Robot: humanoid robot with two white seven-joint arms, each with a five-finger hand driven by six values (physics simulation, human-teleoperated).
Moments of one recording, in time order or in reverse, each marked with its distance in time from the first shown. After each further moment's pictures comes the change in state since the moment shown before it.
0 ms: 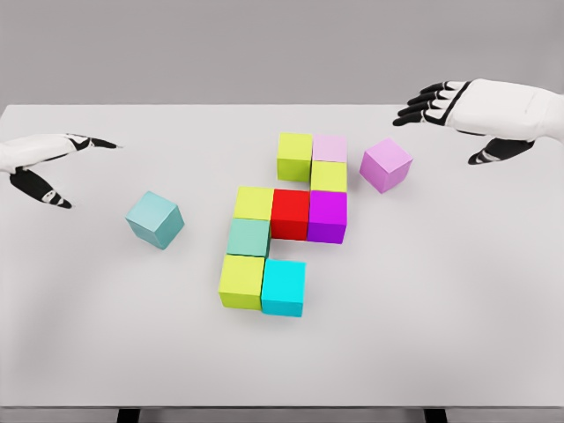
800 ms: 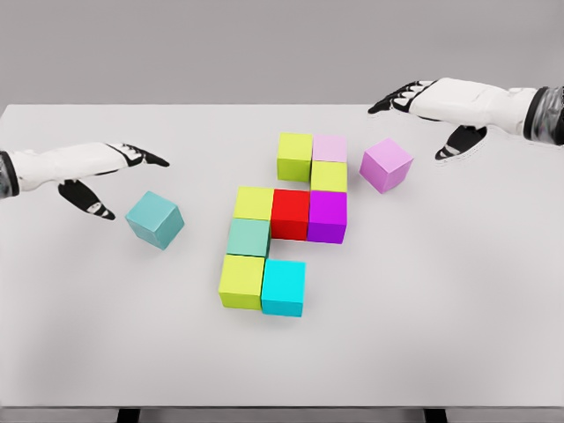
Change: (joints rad) left arm 0.025 -0.023 -0.068 -0.203 0.001 0.000 -0.002; right arm -0.112 0.146 0.156 0.130 0.041 0.222 0.000
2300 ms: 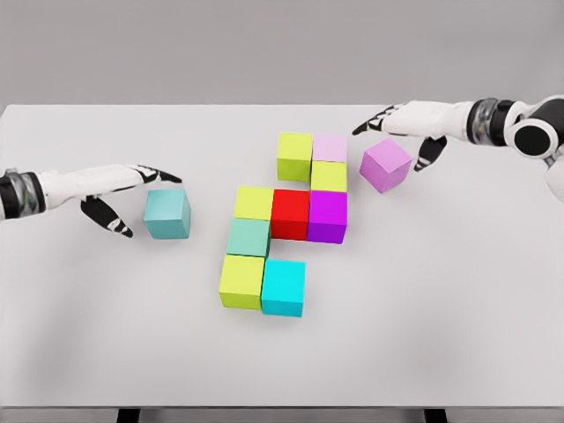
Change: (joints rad) left arm 0.018 -0.094 -0.012 0.125 0.022 0.001 0.000; right arm -0.100 0.211 0.140 0.354 0.154 -0.057 0.000
